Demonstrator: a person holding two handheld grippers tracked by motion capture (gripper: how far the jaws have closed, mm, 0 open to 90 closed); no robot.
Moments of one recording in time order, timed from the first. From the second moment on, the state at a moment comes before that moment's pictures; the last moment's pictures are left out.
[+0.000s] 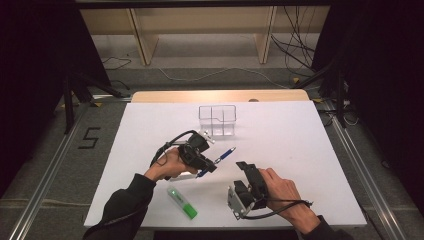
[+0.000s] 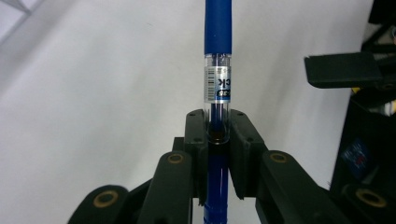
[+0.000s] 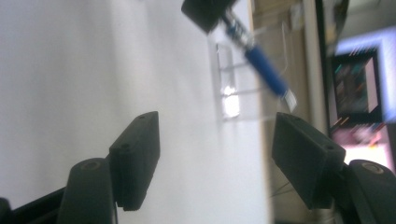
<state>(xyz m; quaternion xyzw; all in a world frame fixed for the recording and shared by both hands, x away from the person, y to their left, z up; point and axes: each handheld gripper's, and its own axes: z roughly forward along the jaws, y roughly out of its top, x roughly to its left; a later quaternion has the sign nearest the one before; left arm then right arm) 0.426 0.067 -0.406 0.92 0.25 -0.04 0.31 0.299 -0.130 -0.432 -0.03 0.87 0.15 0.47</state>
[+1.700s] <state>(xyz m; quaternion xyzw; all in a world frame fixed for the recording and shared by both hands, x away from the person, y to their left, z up) 0.482 0.111 -0.388 0.72 0.44 0.15 0.51 0.326 -0.193 -0.423 0.32 0.82 0.45 0.15</state>
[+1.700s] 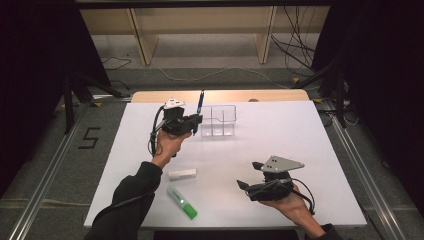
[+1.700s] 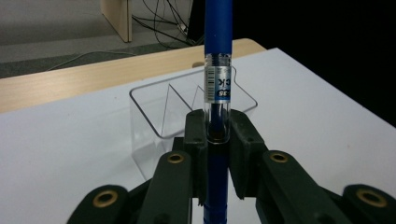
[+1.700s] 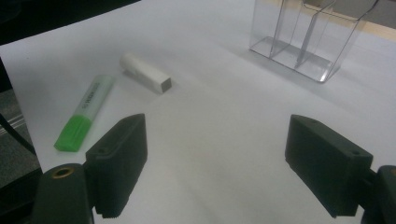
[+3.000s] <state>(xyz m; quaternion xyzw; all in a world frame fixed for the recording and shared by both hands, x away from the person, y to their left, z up) 0.545 0.087 -0.386 0.68 0.47 0.20 0.53 0.324 -0.186 -0.428 0.30 0.83 0.45 0.14</state>
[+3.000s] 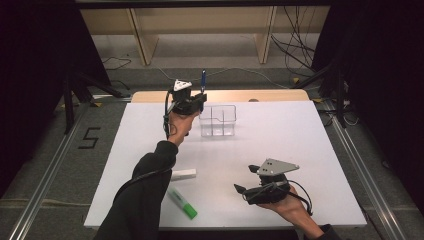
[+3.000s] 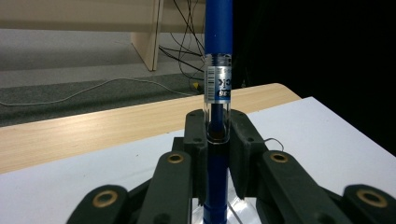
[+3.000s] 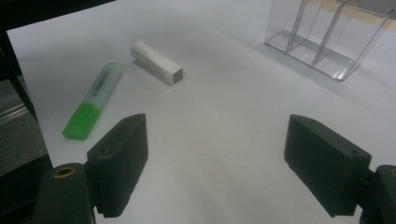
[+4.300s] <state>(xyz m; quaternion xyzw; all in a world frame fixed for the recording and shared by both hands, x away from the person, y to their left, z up) 0.547 0.081 -0.419 0.69 0.48 0.20 0.51 0.323 -0.184 -0.429 0.29 0.84 0.44 0.14</state>
